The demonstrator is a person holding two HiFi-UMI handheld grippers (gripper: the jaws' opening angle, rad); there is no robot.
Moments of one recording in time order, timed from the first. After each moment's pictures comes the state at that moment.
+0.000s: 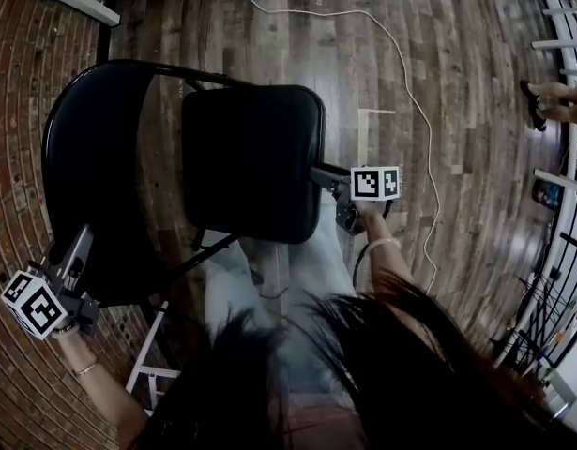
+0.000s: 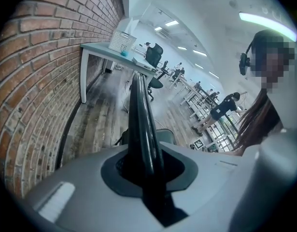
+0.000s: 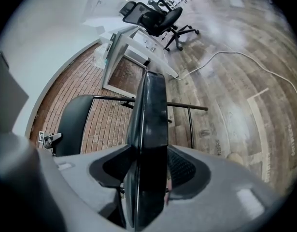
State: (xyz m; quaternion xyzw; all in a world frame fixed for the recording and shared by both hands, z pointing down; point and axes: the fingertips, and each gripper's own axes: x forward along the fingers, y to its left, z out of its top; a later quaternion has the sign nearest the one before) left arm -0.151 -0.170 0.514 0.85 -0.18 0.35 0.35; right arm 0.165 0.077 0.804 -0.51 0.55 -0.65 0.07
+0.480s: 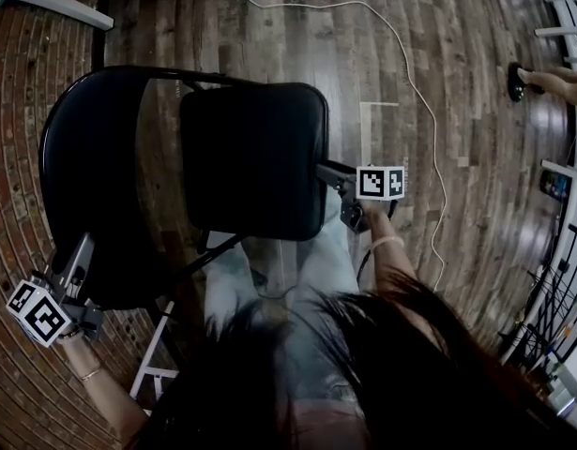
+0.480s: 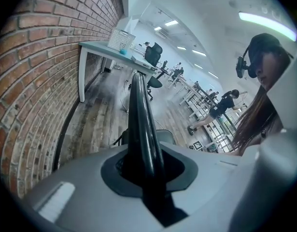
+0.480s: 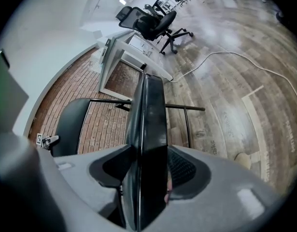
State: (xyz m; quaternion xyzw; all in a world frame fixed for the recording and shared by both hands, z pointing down) left arm -0.139 -0.161 0.526 0.85 -0.18 0.35 0.35; right arm 0.184 0.096 0.828 -0.53 0.54 -0.65 0.09
